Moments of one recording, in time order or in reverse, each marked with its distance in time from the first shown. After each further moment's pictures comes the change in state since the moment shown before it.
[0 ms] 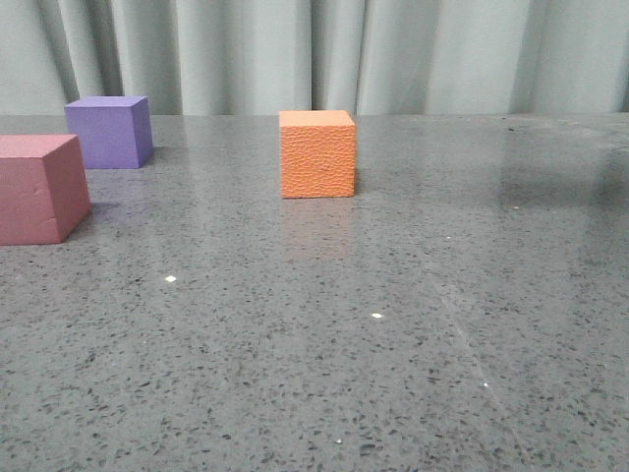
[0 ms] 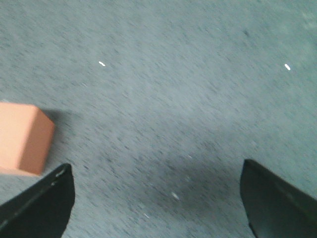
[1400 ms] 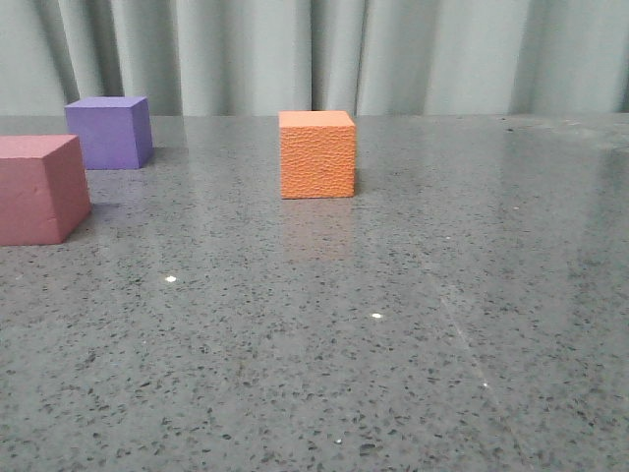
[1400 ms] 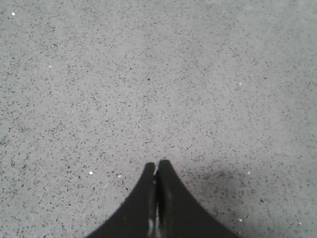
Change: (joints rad) left arm 0.009 0.000 0.000 0.000 -0.002 0.000; right arm -0.150 -0.883 0.712 -0.012 0.084 -0.009
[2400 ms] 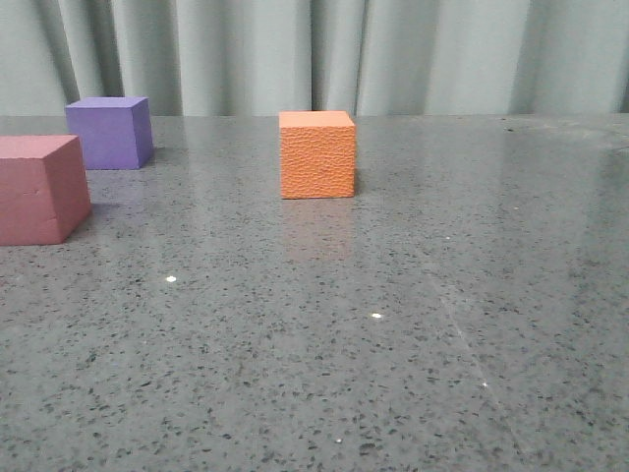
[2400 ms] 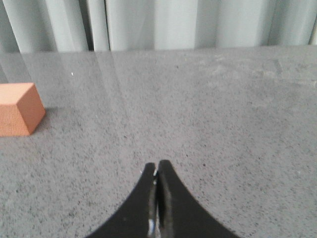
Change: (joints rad) left arm -0.001 0.000 0.000 0.000 0.000 0.000; right arm -0.197 -0.386 0.341 0.341 -0.543 -0.303
